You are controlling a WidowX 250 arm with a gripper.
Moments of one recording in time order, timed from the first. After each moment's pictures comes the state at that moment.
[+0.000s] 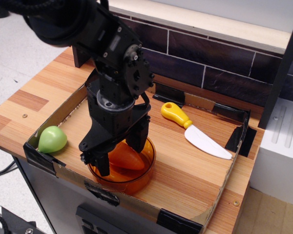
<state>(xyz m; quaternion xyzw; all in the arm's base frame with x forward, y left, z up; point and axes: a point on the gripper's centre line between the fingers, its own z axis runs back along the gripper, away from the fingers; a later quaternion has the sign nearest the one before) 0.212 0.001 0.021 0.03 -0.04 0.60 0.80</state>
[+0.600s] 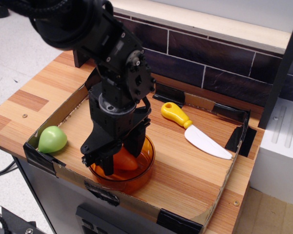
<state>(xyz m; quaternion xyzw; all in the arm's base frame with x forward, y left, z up) 0.211 -0.002 0.015 0.03 -0.04 0.59 0.80</state>
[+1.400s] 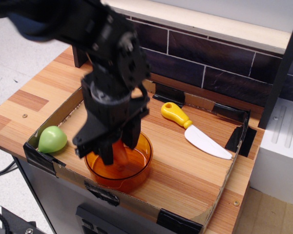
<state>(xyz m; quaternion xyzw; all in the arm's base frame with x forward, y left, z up) 0.207 -0.005 0.052 0.01 -0.07 0.59 0.81</state>
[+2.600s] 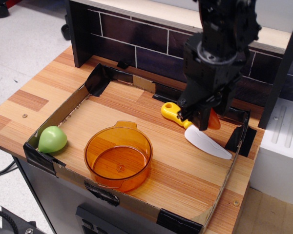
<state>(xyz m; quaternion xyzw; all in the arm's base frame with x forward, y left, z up) 0.297 -0.092 0.055 -0.04 -0.07 0.56 0.83</state>
